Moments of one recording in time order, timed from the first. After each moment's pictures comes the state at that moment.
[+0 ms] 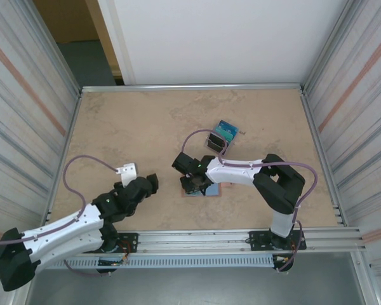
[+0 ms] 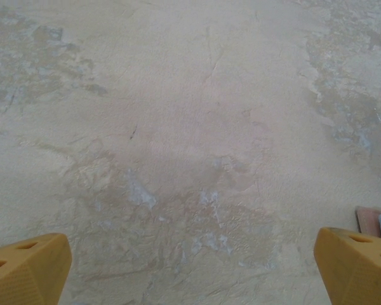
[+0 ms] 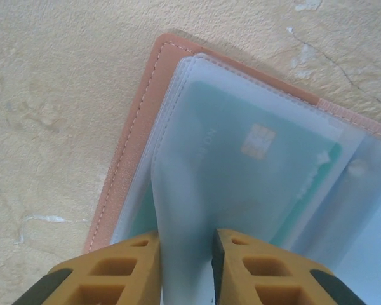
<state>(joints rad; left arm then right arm) -0.91 0.78 0.38 -0.44 -0.67 -0.85 1.01 1.82 1.14 -0.60 0.07 0.62</state>
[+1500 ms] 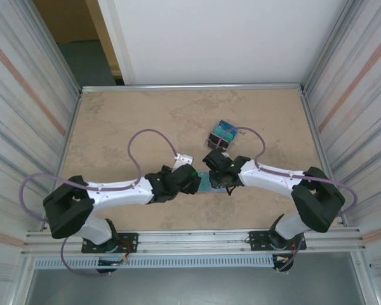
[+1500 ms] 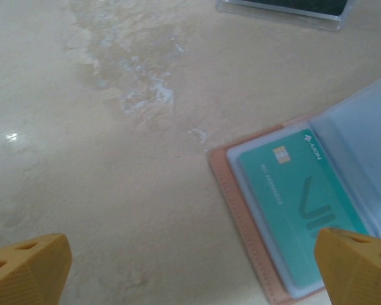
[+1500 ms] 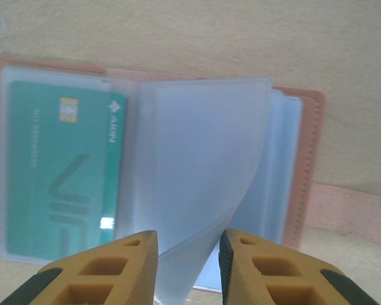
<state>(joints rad) -1.08 1.48 0.80 -0.26 -0.50 -0.53 0.83 1.48 0.84 -0.60 0.18 0.70</state>
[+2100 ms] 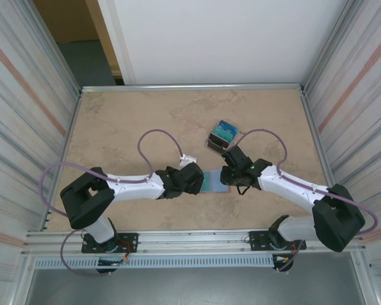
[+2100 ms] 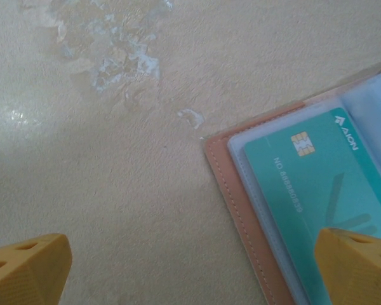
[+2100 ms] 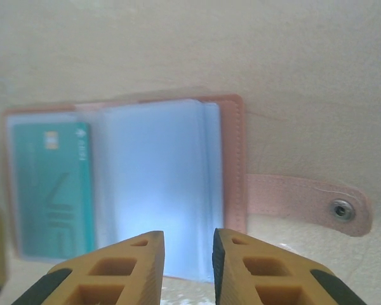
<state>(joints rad) -1.04 1.63 0.85 -0.27 -0.45 -0.54 0.69 1.27 0.71 -0.53 0.08 0.74</state>
